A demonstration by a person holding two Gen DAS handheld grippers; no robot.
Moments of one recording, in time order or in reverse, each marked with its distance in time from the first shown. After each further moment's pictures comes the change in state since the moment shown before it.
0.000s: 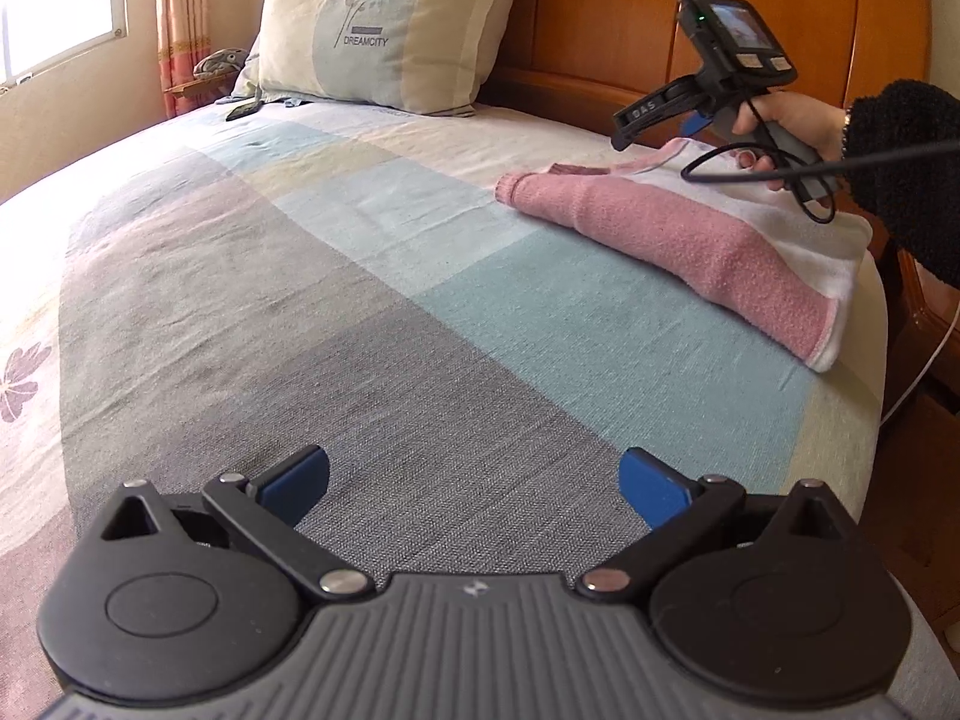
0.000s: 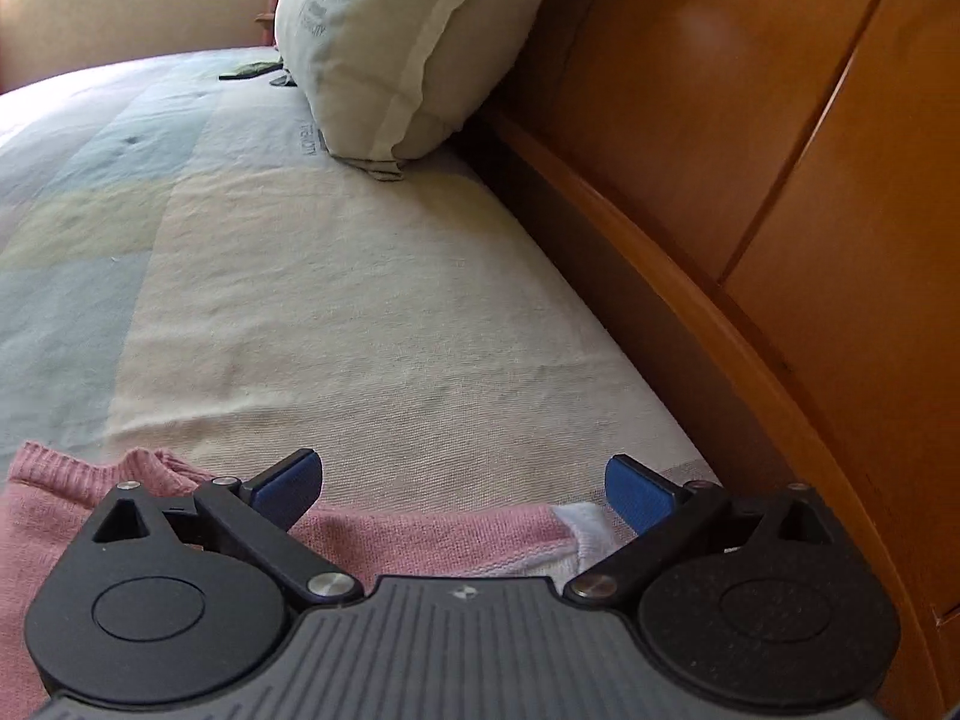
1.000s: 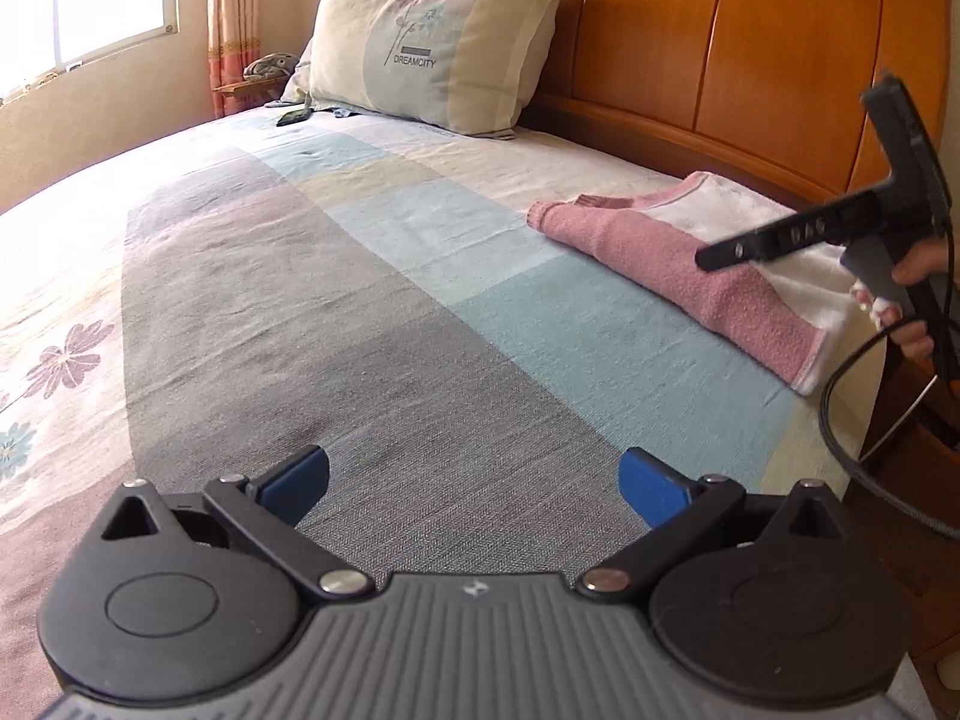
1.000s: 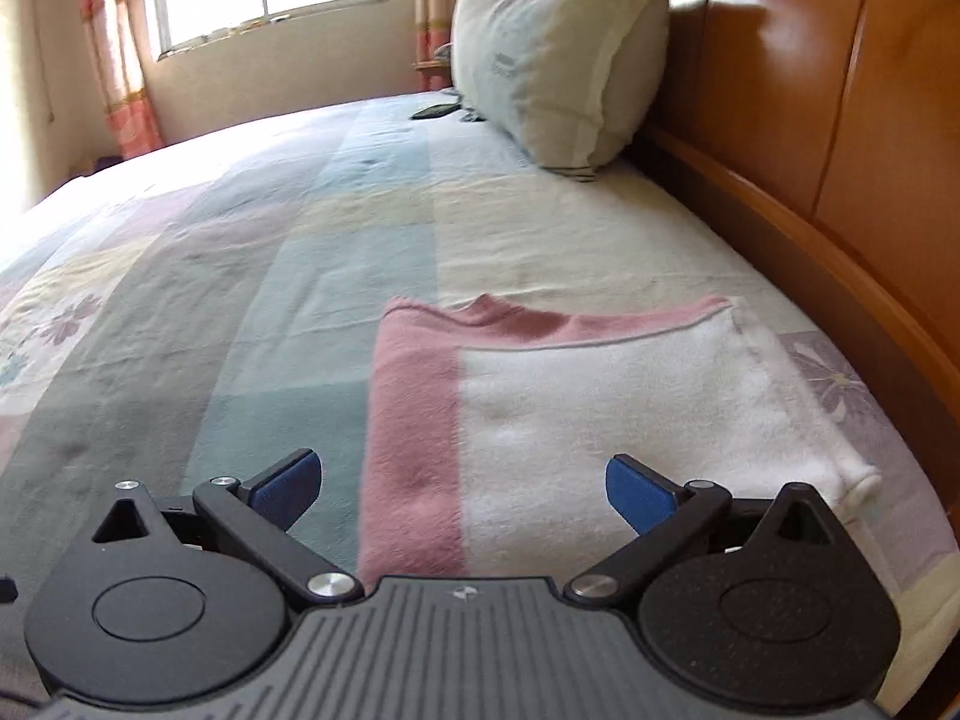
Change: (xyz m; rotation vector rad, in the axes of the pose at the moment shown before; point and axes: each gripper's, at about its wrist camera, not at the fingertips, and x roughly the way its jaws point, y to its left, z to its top) left arm -0.050 -0.001 -0.003 -0.089 -0.030 0.067; right arm -0.133 0.045 -0.108 -0.030 -0.015 0.340
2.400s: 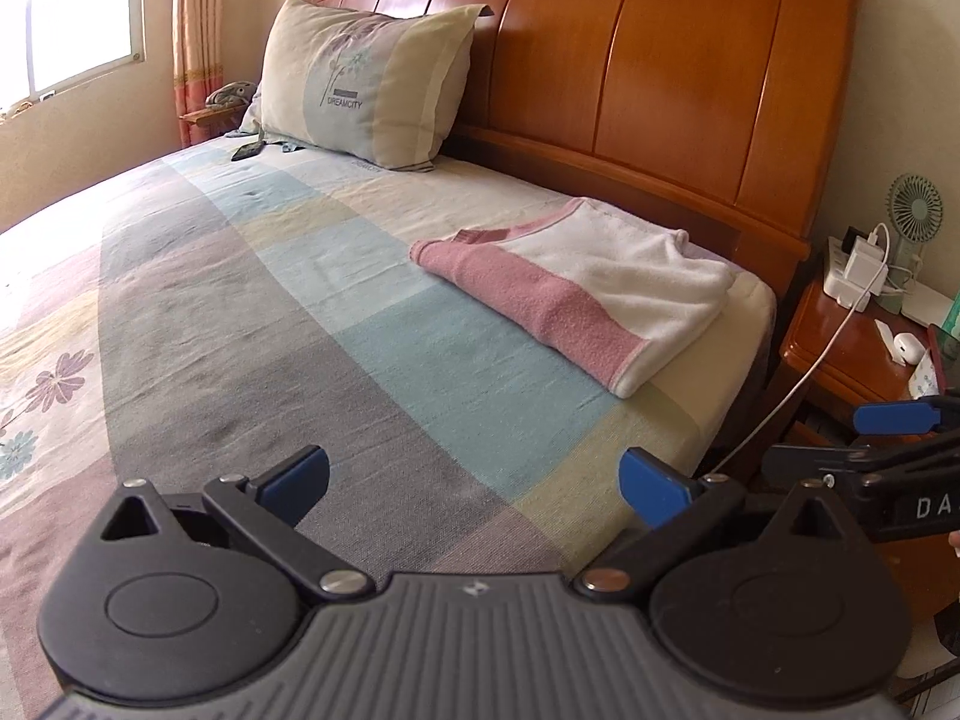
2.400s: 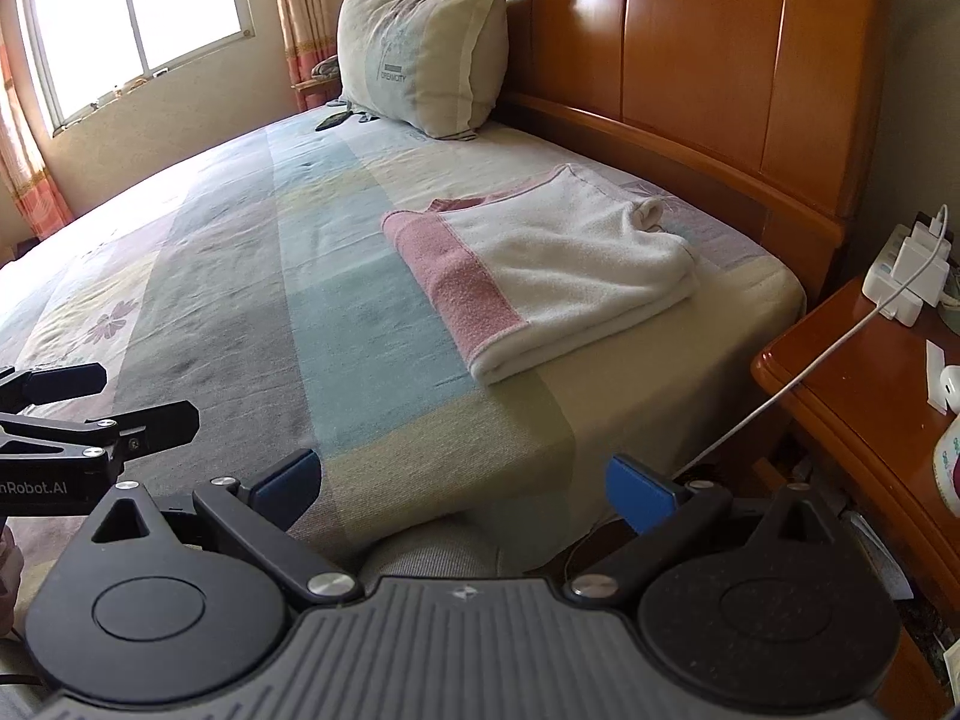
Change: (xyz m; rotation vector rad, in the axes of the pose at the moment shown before) left arm -0.085 -0.094 0.004 0.062 -0.007 -0.044; right arm -0.216 0.089 -0.137 0.315 -0.040 -0.185
